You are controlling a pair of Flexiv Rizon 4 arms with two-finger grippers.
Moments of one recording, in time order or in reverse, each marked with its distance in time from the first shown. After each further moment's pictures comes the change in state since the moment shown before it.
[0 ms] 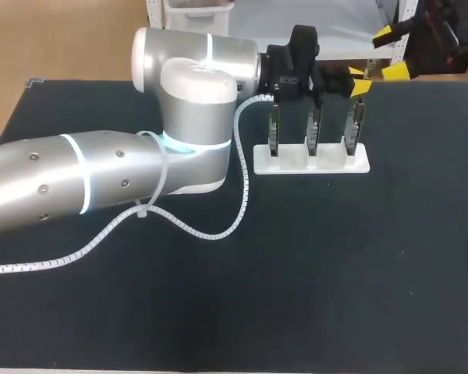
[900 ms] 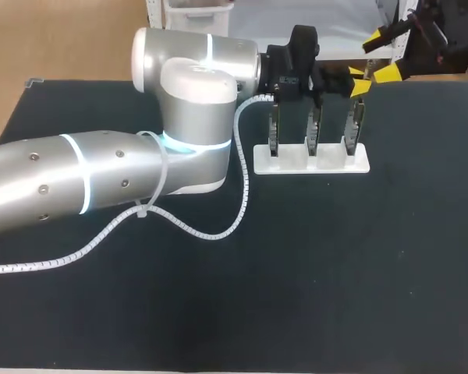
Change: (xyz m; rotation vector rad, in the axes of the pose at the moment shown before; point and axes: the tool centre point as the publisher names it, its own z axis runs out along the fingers) left arm 0.000 0.000 0.000 0.000 0.000 0.000; right arm 0.002 0.000 0.012 -0.043 0.044 0.017
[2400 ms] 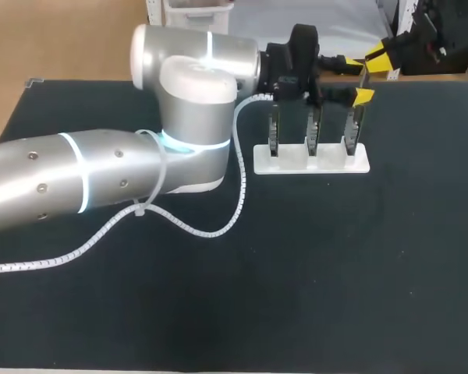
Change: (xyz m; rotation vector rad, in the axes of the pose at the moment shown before) left arm 0.001 0.001 -0.004 -0.006 0.033 0.039; right arm -0.003 0.003 0.004 0.027 0.003 -0.006
